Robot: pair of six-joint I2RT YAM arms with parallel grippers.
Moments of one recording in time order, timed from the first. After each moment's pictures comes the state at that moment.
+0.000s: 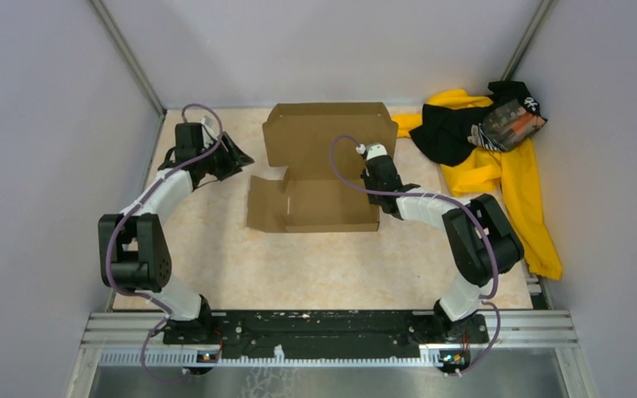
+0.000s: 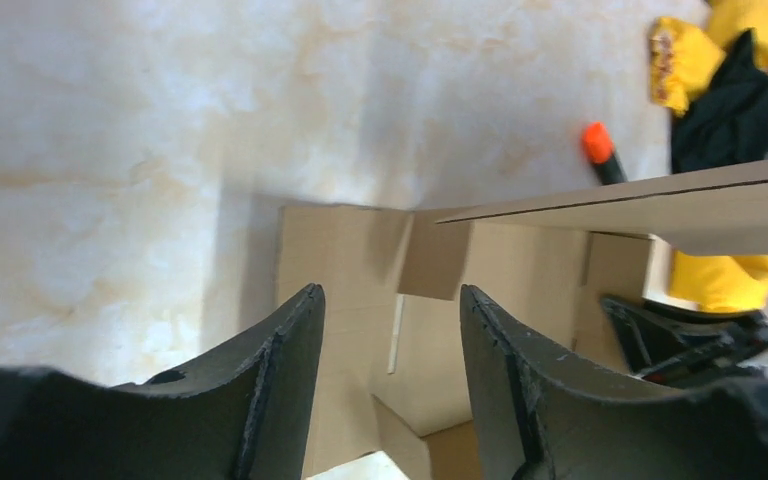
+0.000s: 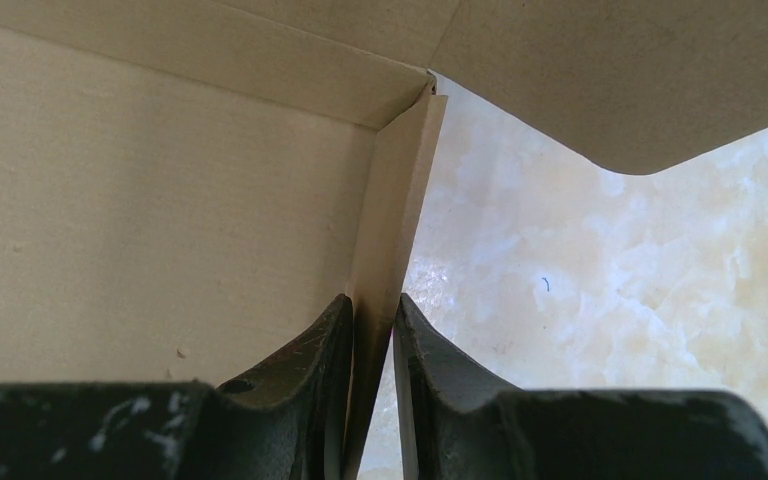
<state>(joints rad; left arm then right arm) -0.03 1.61 1.12 -0.18 0.38 -0.58 0.48 1.67 0.89 0.04 0.26 0.06</state>
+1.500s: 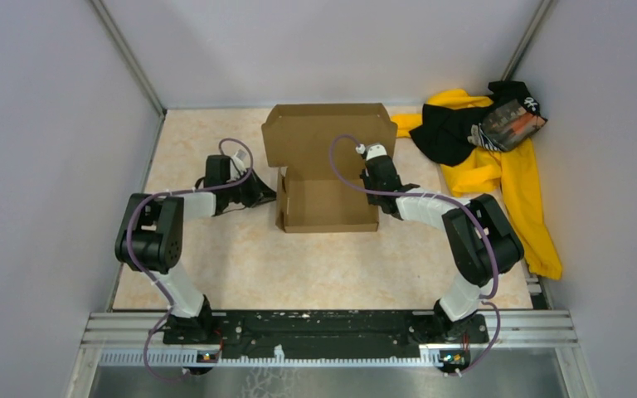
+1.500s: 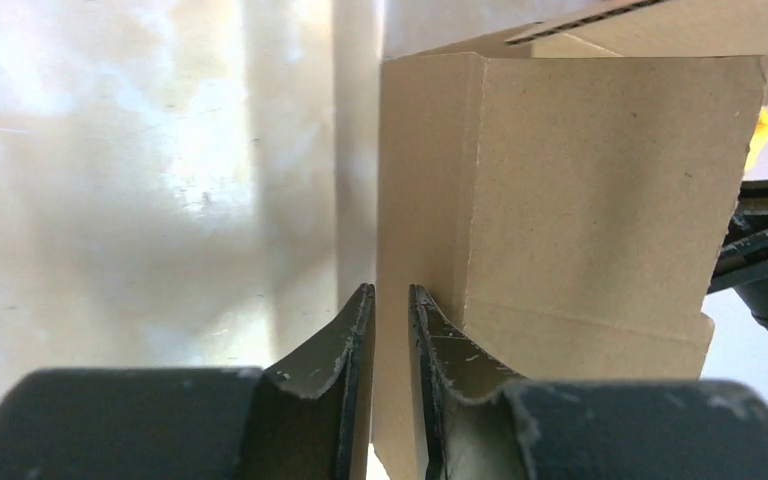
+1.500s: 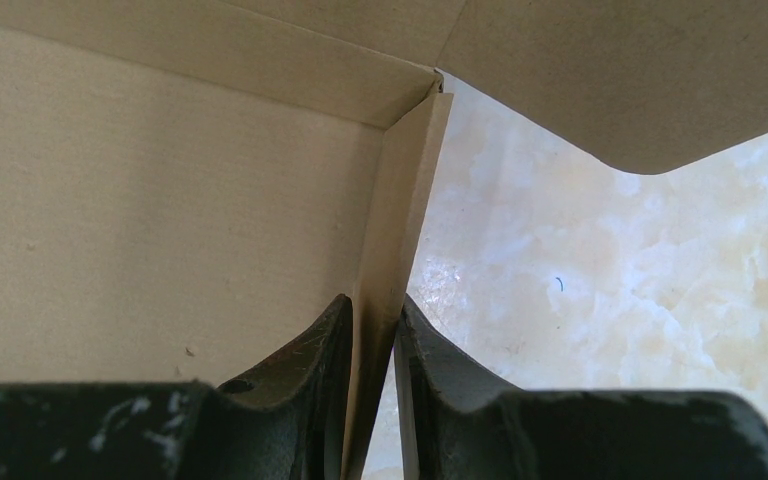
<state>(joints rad) -0.14 1.76 0.81 0.22 0.56 -0.66 0.49 1.67 0.89 0.04 0.25 0.07</state>
